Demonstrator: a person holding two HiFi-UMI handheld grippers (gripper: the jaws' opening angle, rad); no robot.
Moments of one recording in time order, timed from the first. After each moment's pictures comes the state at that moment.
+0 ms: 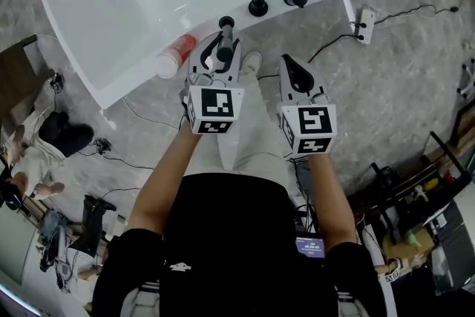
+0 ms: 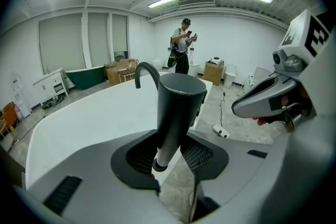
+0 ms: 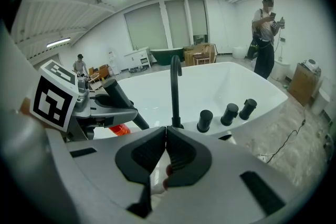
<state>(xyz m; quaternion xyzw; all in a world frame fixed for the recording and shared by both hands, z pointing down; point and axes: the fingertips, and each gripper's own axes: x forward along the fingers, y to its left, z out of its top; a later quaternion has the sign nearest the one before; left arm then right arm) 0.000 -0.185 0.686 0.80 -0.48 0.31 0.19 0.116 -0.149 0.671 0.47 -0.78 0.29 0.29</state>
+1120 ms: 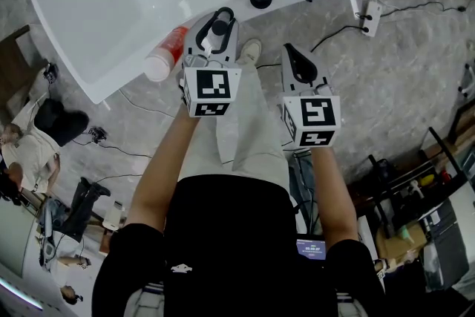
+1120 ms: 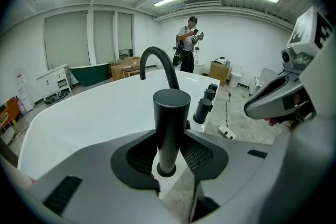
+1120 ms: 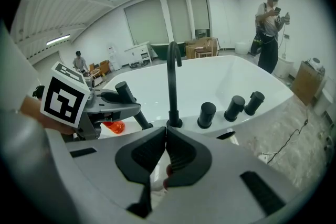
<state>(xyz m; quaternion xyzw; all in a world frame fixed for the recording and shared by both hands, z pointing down) -0.008 -0.211 0.738 0.79 -0.50 0.30 0.20 0.118 -0.162 0.715 0.45 -0.78 0.30 0.32</state>
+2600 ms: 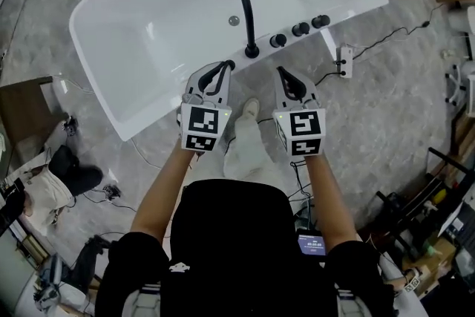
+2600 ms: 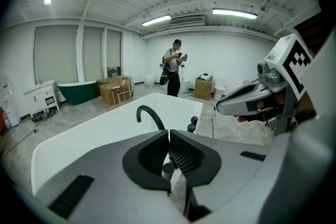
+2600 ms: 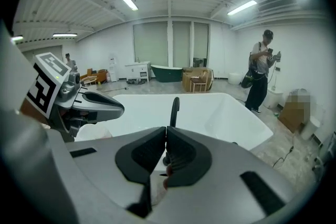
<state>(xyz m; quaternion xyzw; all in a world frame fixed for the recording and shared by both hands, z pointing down) -0.023 -0.190 0.535 0.85 -0.44 0.24 0.14 0.099 -0.174 0.527 0.51 -0.80 0.18 0.26</state>
